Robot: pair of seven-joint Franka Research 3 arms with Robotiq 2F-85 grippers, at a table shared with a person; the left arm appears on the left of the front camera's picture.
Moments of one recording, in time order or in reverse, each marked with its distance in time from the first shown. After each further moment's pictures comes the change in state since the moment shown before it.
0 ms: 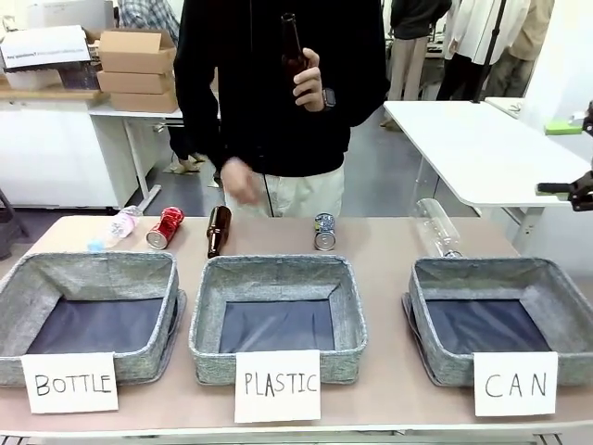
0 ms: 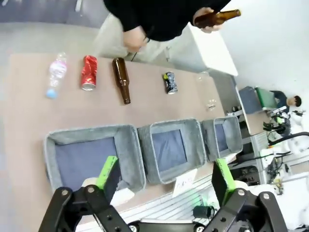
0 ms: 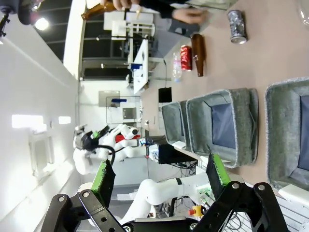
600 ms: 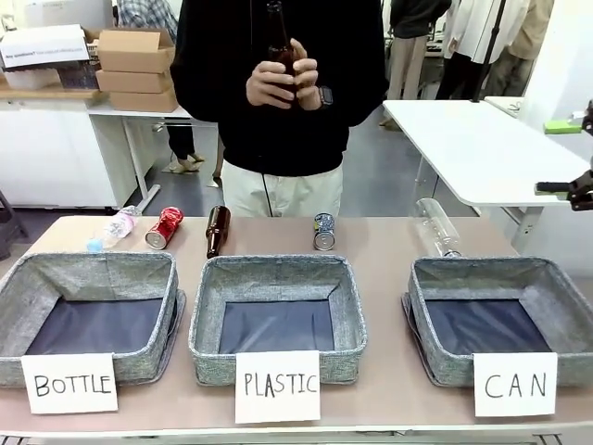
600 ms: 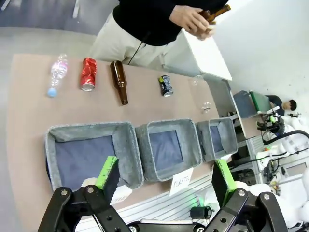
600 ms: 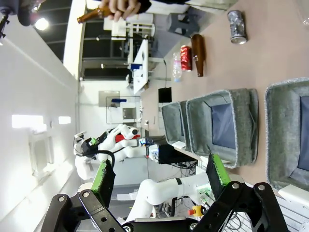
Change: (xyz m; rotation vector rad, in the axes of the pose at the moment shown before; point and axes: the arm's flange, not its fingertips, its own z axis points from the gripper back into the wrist) left arm -0.016 0.003 0.025 -0.025 -0.035 0.003; right arm 0.000 0.000 0.000 0.000 0.000 0.000
